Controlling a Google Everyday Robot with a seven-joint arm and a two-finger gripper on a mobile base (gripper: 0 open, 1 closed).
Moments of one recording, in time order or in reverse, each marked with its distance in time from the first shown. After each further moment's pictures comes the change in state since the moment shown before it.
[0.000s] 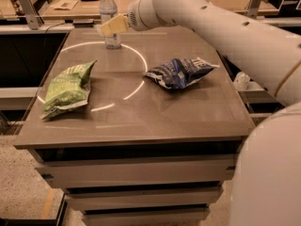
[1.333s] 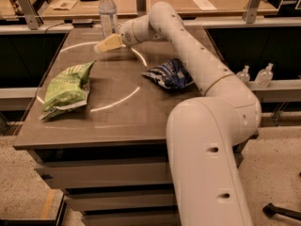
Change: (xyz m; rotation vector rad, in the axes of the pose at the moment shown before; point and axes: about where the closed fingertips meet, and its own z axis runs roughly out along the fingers) arm 0.050 0.006 0.140 -0.335 -0.028 -0.048
